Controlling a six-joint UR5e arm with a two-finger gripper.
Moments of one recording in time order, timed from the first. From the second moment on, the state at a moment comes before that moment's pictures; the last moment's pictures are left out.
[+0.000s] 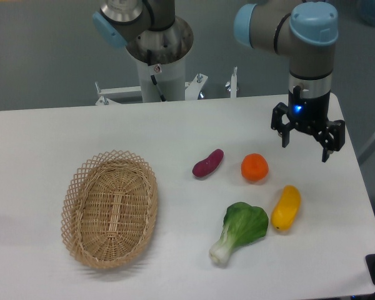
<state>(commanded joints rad) 2.77 -1.80 -1.68 -0.87 1.45 1.44</state>
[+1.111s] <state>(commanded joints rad) 2.68 -1.93 -1.68 -0.78 1.44 1.35</state>
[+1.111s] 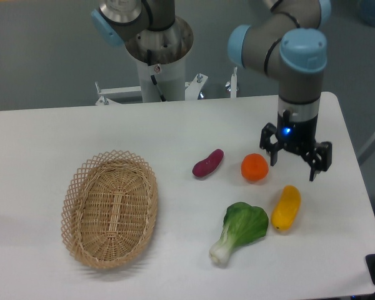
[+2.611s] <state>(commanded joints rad) 2.70 -2.16 -1.64 -0.71 1.45 1.38</state>
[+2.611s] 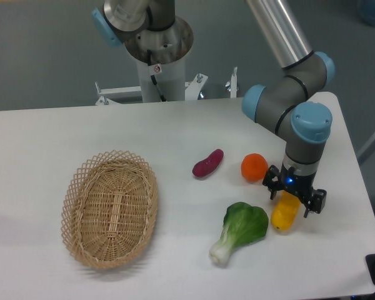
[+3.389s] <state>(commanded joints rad) 2.69 -2.18 -1.64 -0.66 1.47 1.39</state>
